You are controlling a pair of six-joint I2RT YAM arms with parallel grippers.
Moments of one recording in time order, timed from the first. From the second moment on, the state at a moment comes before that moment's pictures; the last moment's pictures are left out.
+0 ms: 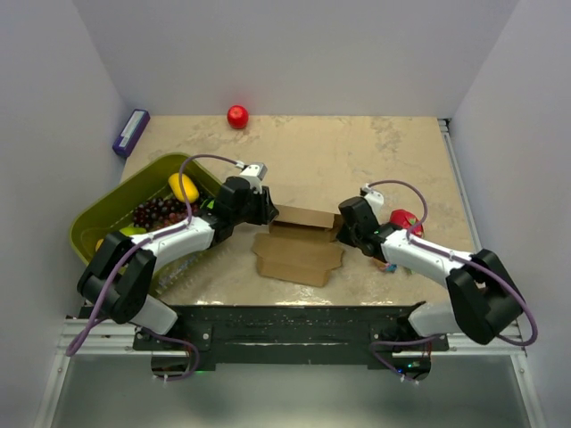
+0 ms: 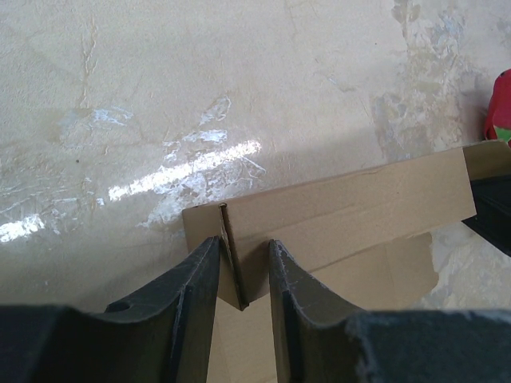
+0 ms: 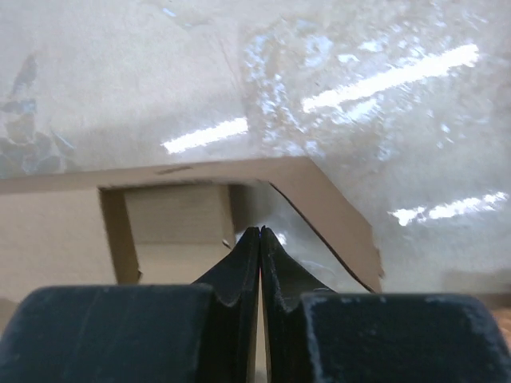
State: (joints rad) left arm -0.57 1.50 0.78 0.15 0.10 -0.42; right arm 0.59 1.33 0.65 -0.22 0.36 0.86
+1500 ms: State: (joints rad) left arm -0.56 1.50 0.79 0.14 0.07 -0.41; right arm 0.58 1.10 0.60 -0.19 0.27 0.87
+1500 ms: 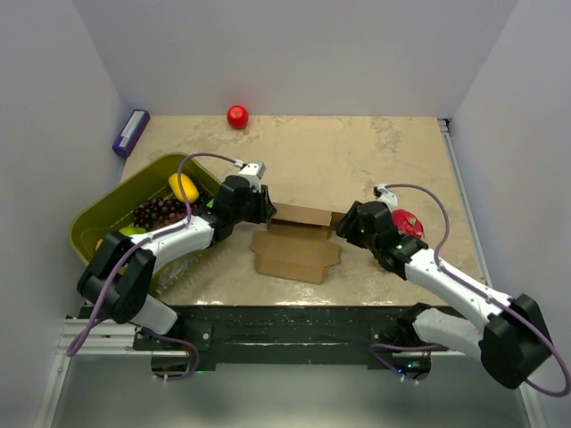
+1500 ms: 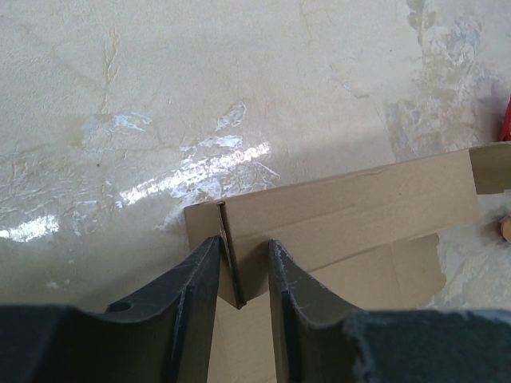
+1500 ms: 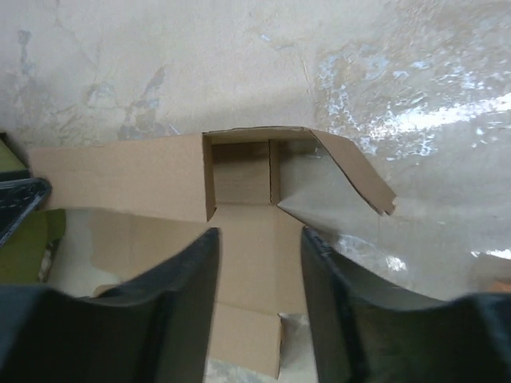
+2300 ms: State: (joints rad) left arm -0.57 1.50 0.82 0.09 0.07 -0.39; right arm 0.53 1.30 0.71 -0.35 0.46 0.66
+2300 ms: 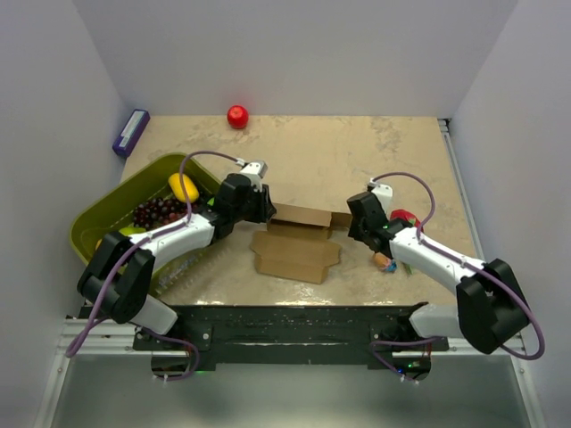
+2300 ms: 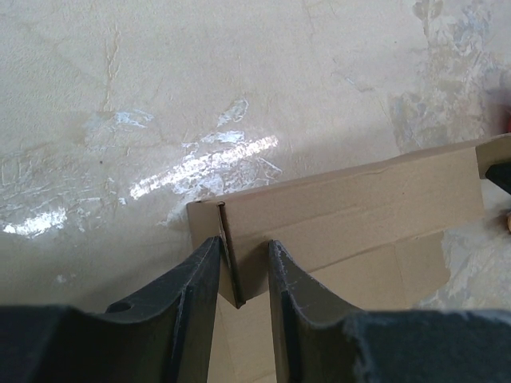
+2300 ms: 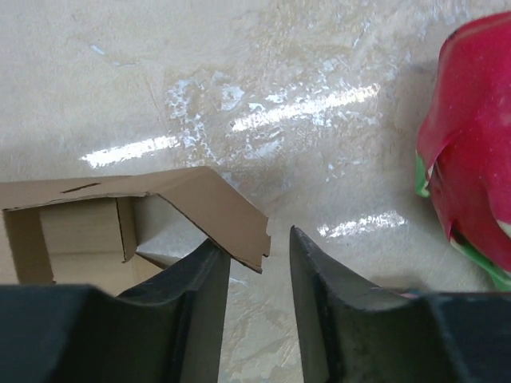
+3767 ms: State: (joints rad) left arm -1.12 1.75 0.75 0.36 -0.09 -0.29; right arm 0.53 1.25 0.71 -0.30 0.44 0.54
